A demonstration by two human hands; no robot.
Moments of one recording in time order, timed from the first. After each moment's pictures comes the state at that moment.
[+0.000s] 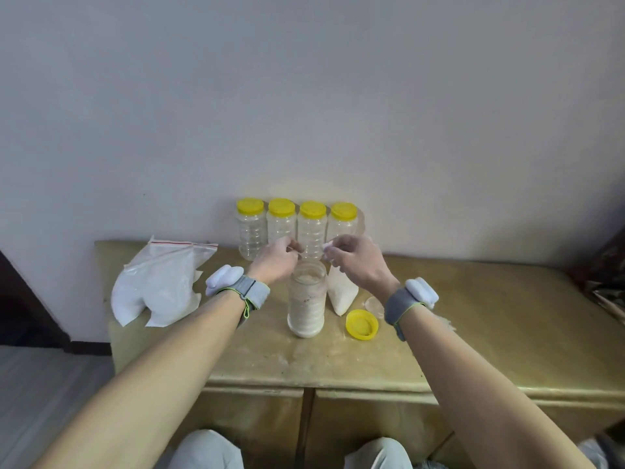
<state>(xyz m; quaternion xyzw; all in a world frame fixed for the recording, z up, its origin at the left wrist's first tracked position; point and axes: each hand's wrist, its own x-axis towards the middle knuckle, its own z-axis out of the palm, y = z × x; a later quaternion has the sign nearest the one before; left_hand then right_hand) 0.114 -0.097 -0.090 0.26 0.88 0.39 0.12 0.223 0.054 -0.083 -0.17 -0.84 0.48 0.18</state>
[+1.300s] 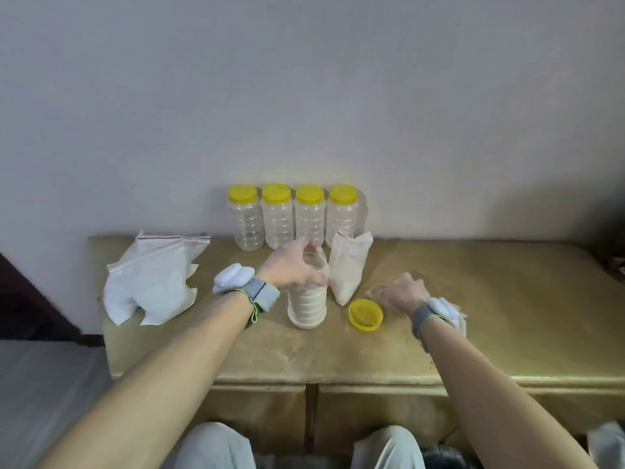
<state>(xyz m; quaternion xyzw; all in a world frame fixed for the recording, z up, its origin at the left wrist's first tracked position) 0.119 -0.069 -0.116 0.35 0.85 0.35 0.18 0.250 0.144 -0.189 -0.49 -0.82 0.29 -0.03</state>
